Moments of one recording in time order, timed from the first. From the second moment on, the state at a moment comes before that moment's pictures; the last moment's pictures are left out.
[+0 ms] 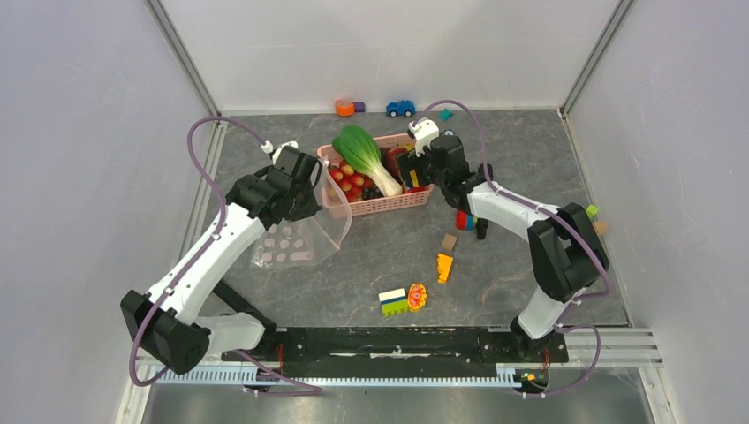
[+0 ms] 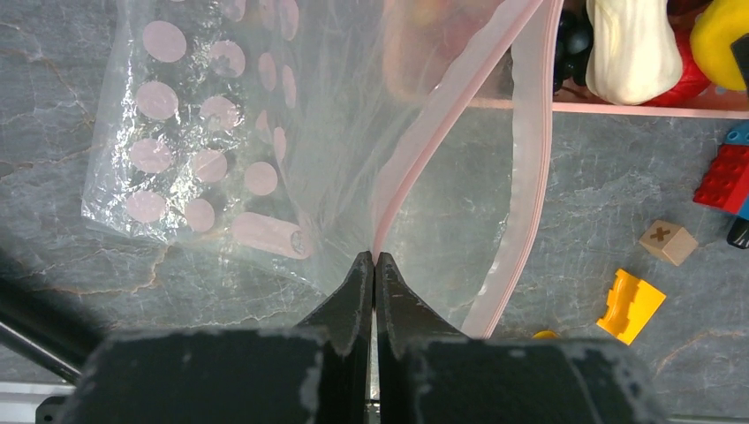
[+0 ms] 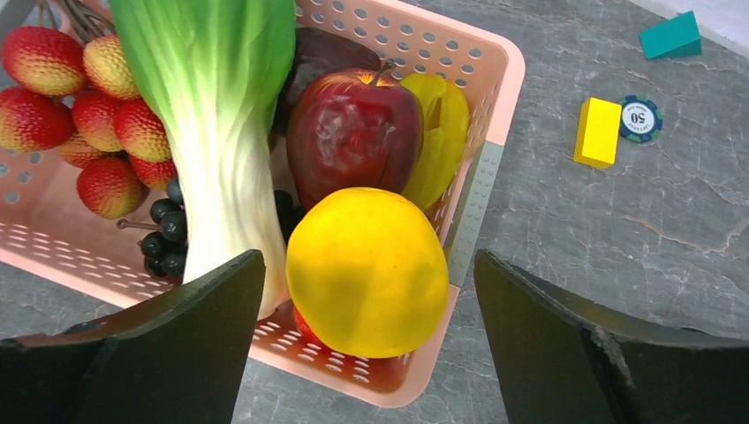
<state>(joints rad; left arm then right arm) -0.52 1.24 1.26 -0.99 -0.30 -0.70 0.51 1.70 1.11 0.15 0.03 -0.05</state>
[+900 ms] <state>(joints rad) -0.49 1.21 1.23 -0.93 -0.21 -0.65 0.51 1.70 1.12 0.12 -0.01 -0.03</state>
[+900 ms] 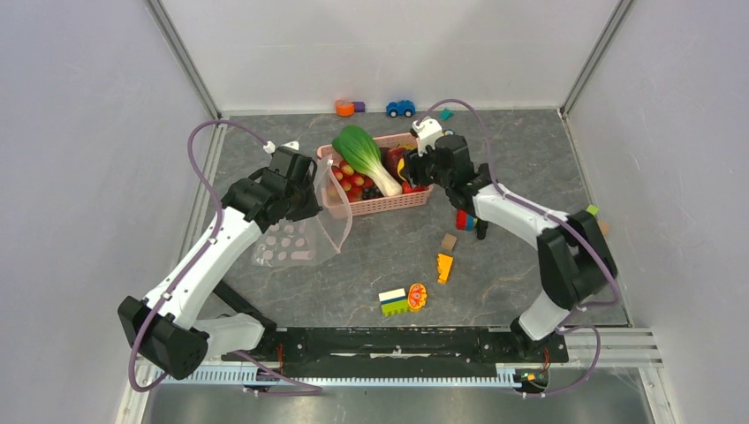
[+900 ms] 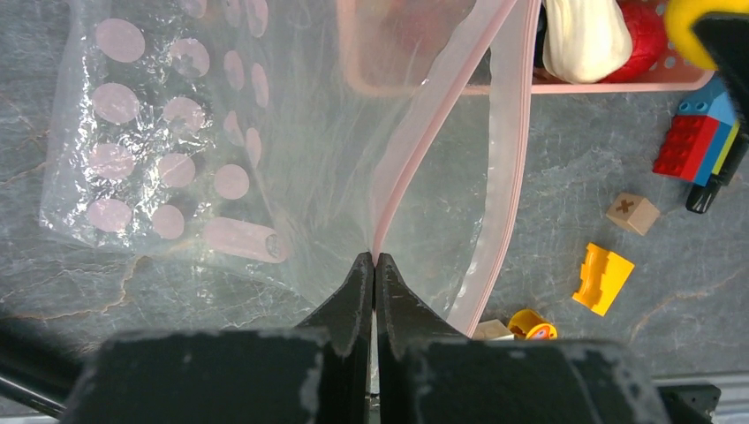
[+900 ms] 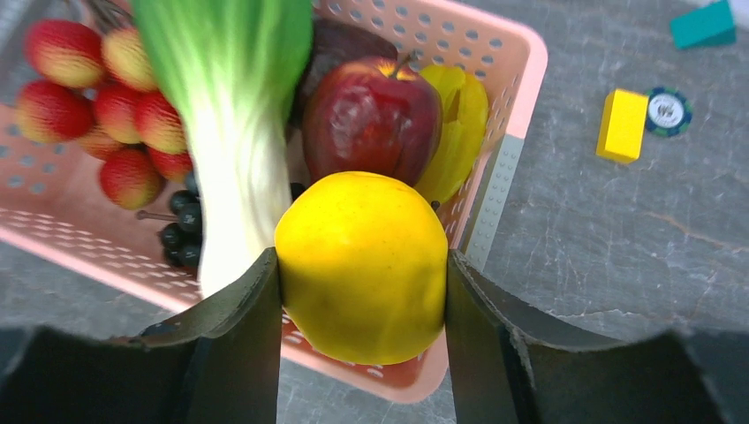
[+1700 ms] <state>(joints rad) -0.46 1.19 1.19 -0.88 0.01 -0.65 0.80 1.41 0.83 0.67 -0.65 0.14</state>
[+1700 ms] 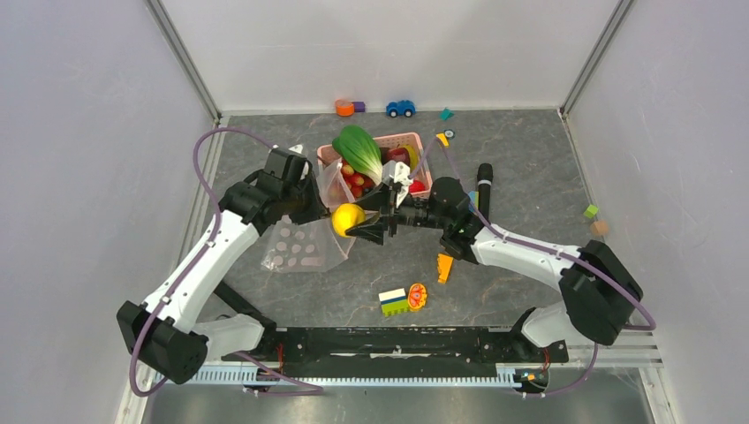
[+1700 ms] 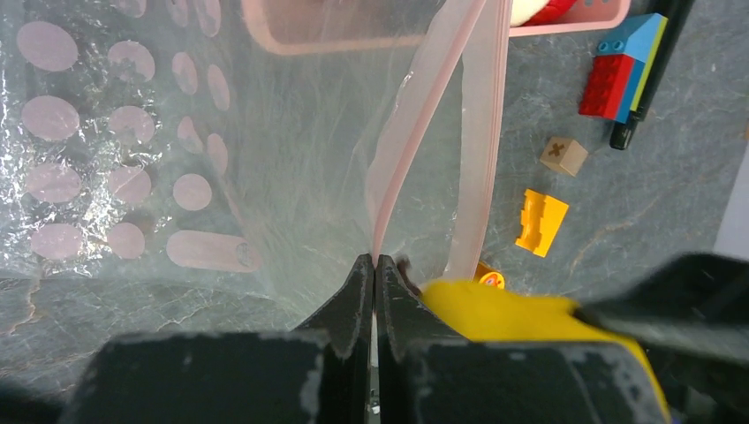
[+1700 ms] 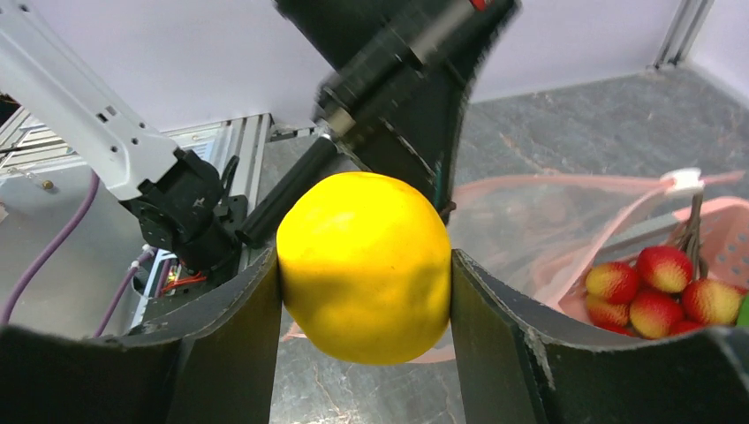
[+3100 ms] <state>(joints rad) -0.43 1.09 1.15 -0.79 0.18 -0.63 0.84 1.50 1.04 0.23 -0.34 0.09</state>
